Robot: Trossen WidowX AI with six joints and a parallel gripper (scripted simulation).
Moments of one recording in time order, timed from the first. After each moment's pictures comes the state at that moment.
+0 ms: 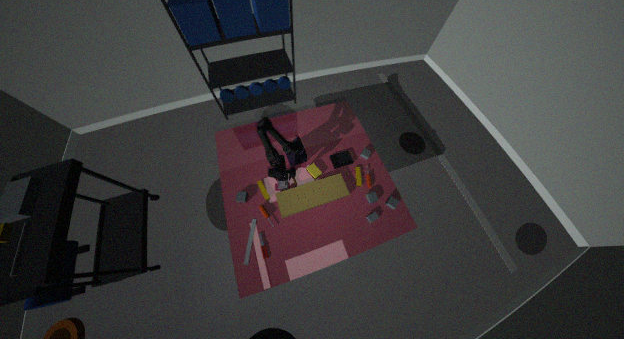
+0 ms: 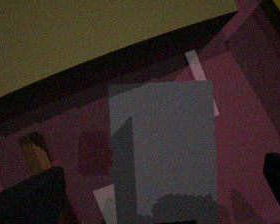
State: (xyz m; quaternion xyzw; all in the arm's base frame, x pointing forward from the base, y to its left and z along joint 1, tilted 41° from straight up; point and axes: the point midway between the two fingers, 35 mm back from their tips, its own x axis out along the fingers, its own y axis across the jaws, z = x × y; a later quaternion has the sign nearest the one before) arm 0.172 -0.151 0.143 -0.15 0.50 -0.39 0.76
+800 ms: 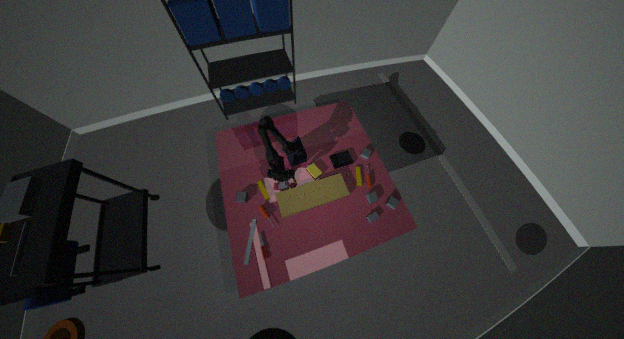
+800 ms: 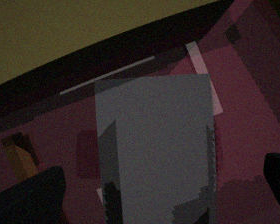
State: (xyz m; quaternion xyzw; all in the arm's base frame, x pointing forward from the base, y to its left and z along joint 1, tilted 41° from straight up) arm 0.167 -0.166 0.137 -0.15 0.50 -0.39 0.76
